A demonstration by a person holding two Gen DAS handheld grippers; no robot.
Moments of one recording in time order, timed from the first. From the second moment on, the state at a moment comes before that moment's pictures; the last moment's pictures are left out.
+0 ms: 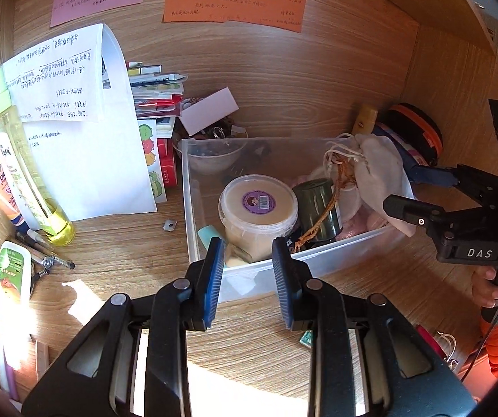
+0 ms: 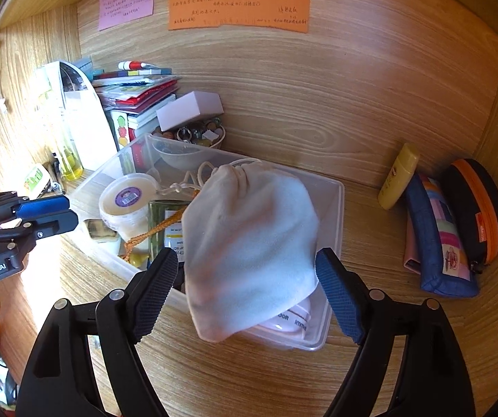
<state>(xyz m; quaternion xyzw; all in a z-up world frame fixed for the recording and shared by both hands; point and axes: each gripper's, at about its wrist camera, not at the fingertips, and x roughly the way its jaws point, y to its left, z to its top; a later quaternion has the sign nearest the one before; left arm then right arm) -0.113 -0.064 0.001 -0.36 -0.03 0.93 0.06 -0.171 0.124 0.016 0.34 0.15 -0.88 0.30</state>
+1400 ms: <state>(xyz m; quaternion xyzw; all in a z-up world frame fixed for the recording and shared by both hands) -0.032 -0.025 -0.044 -0.42 0.01 0.91 0.07 -0.032 0.154 -0.055 0.39 0.19 -0.85 0.31</state>
